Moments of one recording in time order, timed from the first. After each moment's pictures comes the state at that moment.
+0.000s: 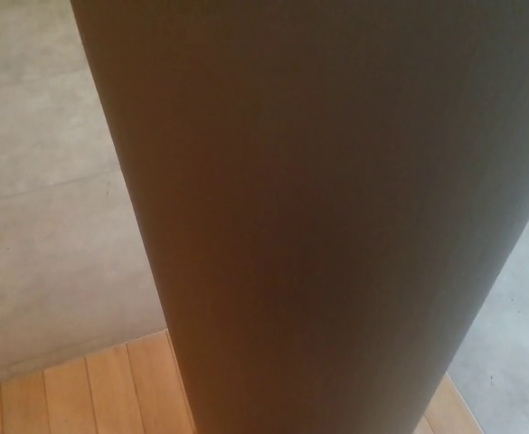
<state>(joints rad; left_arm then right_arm) 0.19 0.25 0.26 1.24 -0.04 -0.76 0.12 0.55 -0.35 -0.12 0.25 -0.28 -0.24 -0.01</state>
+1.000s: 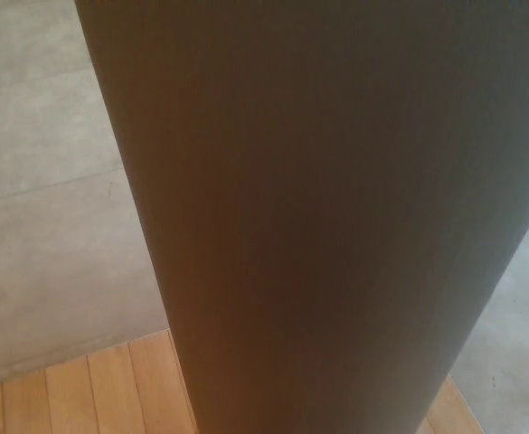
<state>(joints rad) 0.18 0.29 0.21 1.25 -0.04 -0.70 0.12 0.37 -0.36 -0.18 0.81 -0.23 -0.55 -0.22</state>
